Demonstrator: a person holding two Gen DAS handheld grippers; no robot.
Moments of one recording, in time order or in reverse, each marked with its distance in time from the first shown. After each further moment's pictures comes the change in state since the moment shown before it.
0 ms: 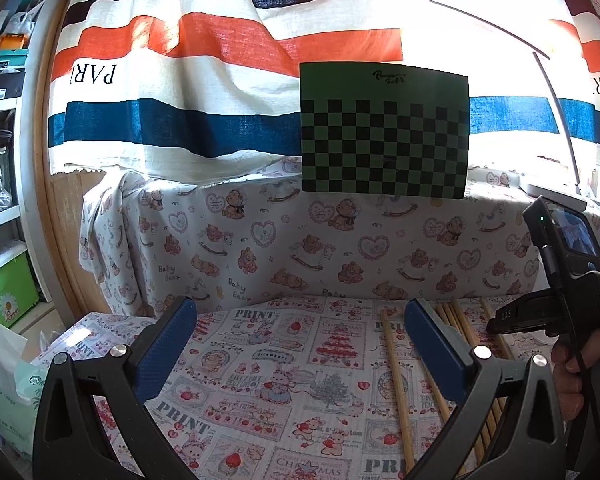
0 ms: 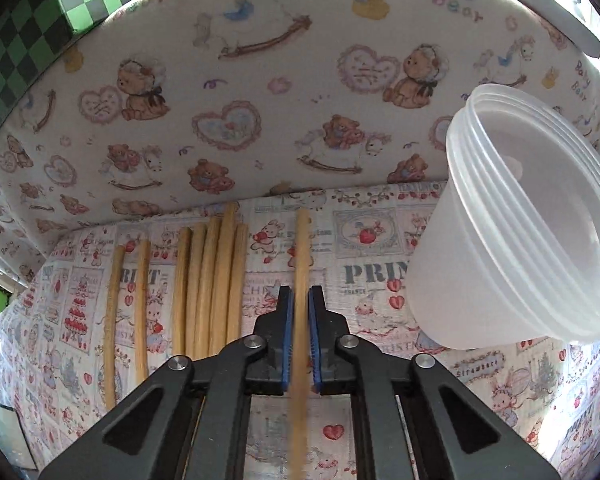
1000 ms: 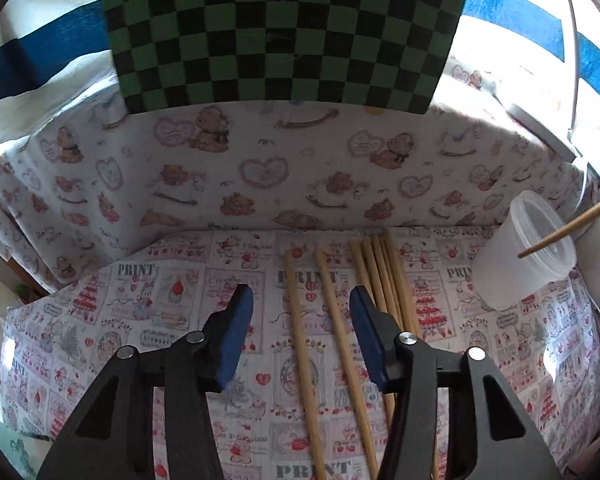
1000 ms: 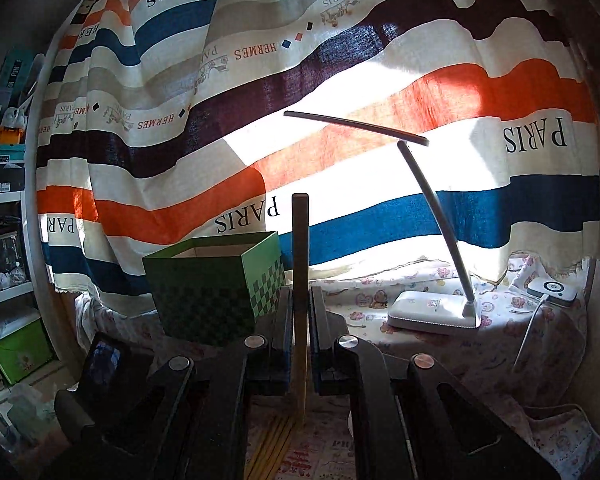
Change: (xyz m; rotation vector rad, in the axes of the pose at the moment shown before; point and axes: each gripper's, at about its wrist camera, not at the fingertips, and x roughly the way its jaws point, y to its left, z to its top) left arm 0.115 -0.072 0.043 0.099 0.610 -0.254; right arm -0.274 -0.054 -0.029 -0.176 -0.879 0.250
